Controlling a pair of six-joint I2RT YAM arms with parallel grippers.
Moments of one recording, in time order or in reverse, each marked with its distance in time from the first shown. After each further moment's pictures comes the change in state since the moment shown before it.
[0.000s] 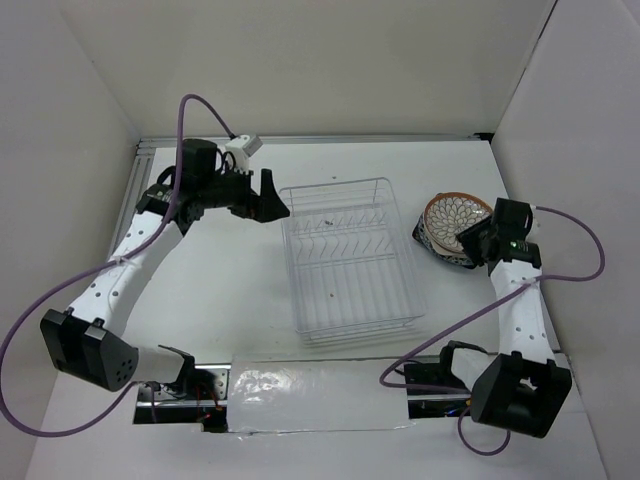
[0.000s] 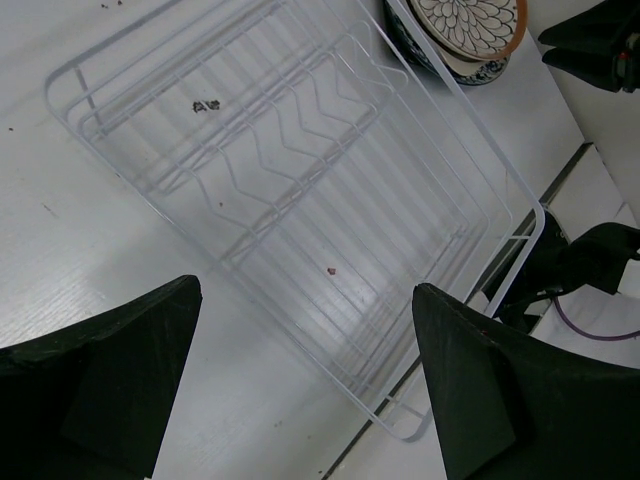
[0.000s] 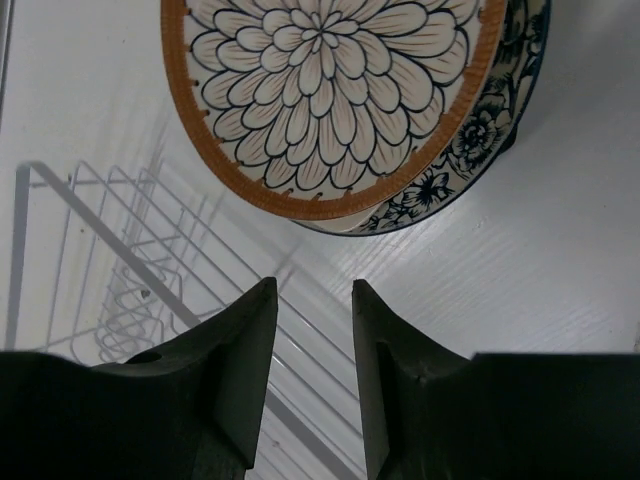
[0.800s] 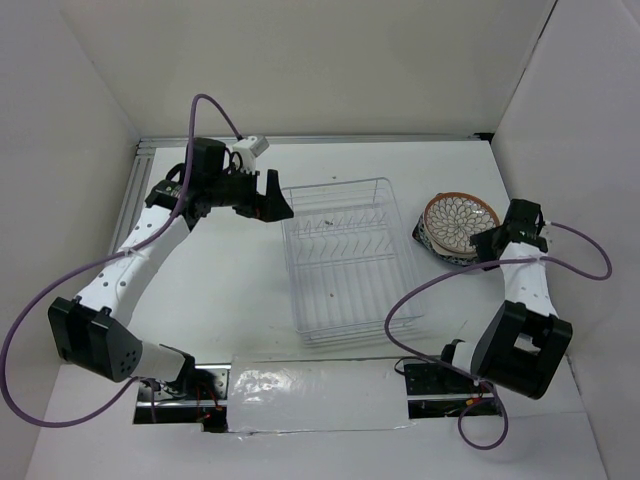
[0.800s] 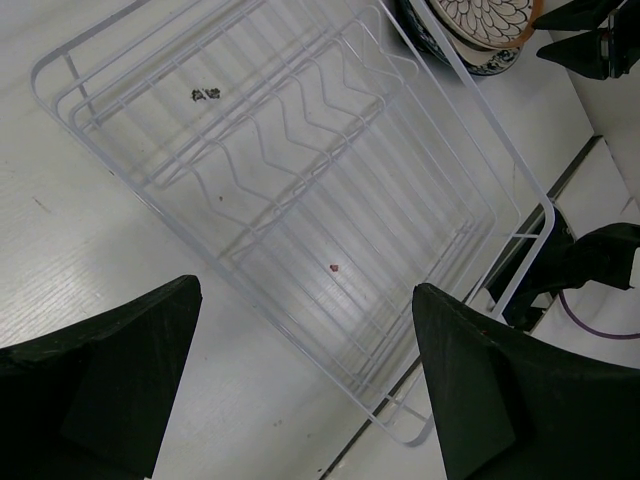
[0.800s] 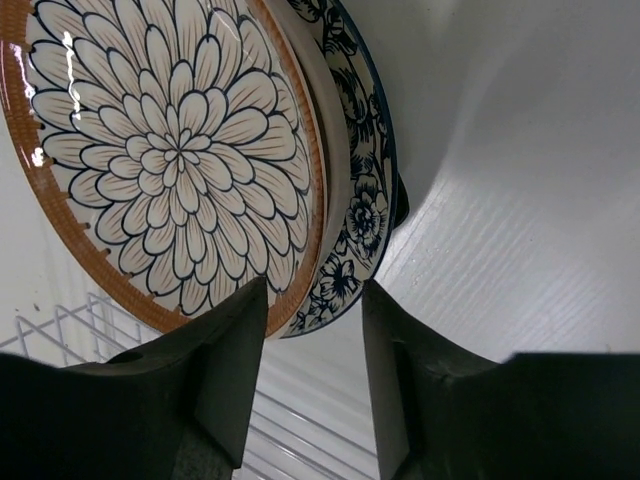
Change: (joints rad) left arm -0.023 0.056 0.018 -0.015 -0.004 -0.002; right arm -0.170 0.215 -0.004 0.053 0.046 0.096
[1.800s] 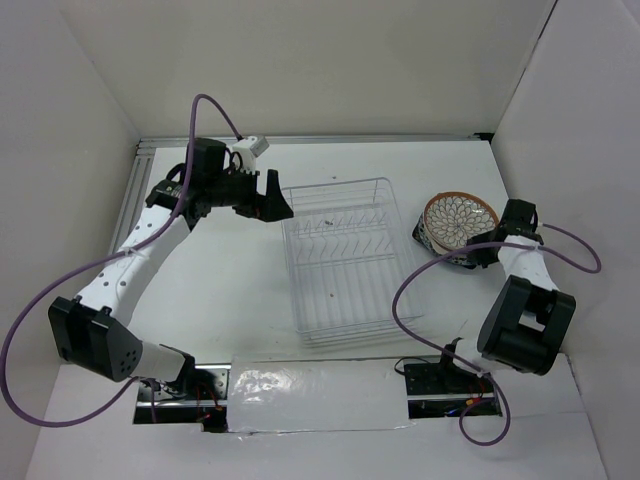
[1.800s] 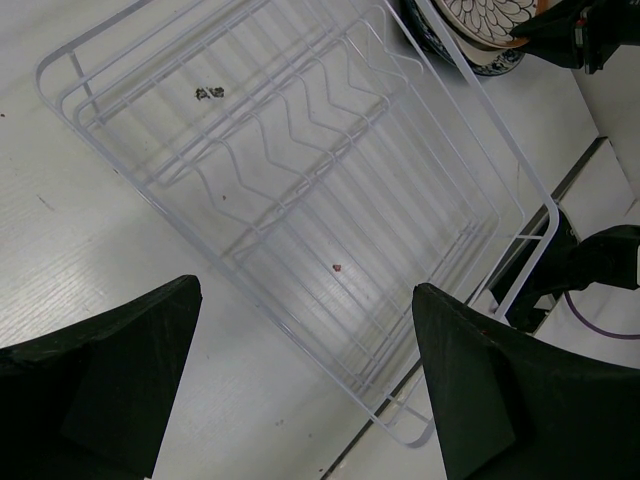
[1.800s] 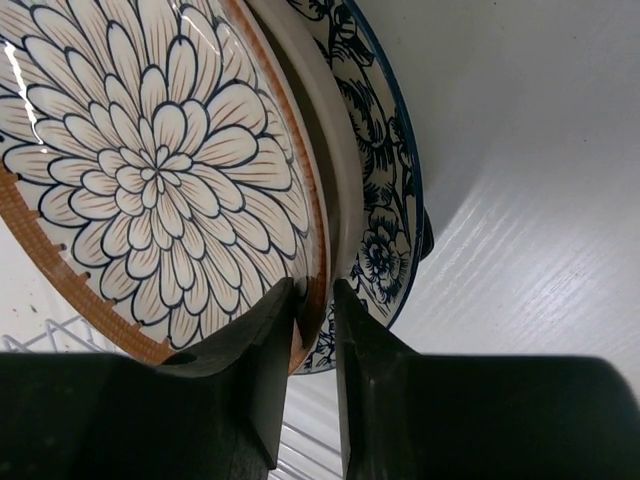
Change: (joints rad) left arm -0.001 0.001 0.000 -0.002 -0.013 0.001; right arm -0.001 0.142 -0.013 0.110 -0.072 0.016
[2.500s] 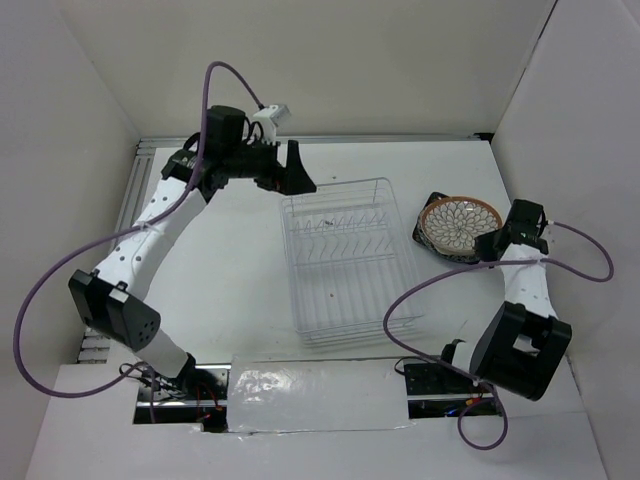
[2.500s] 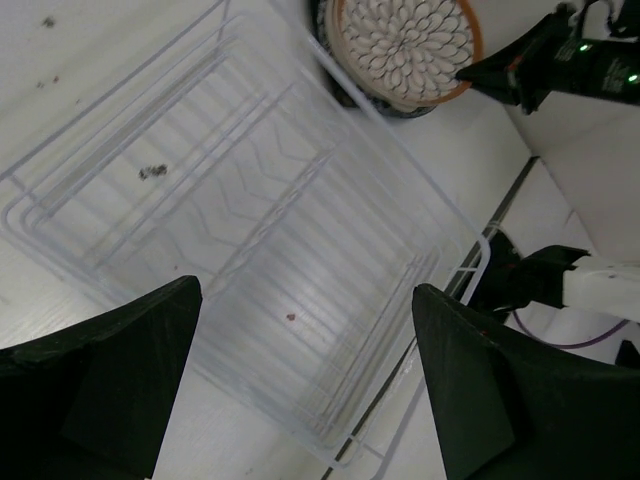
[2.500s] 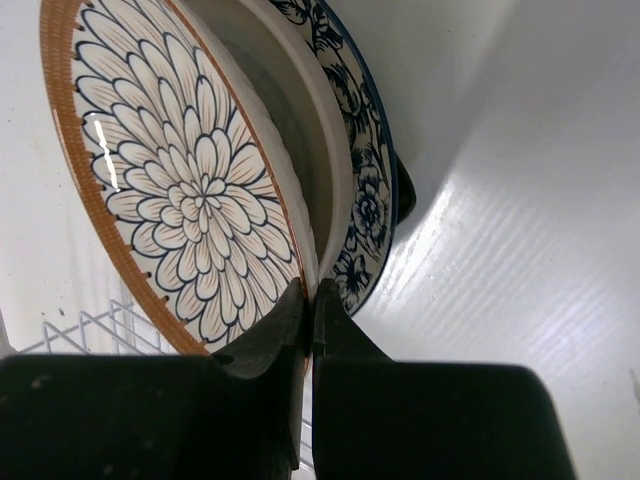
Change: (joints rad) left arm -0.063 0.151 0.264 -0.042 0.029 -0.043; right arm -0.010 -0.119 0.000 -0.037 0.045 -0.003
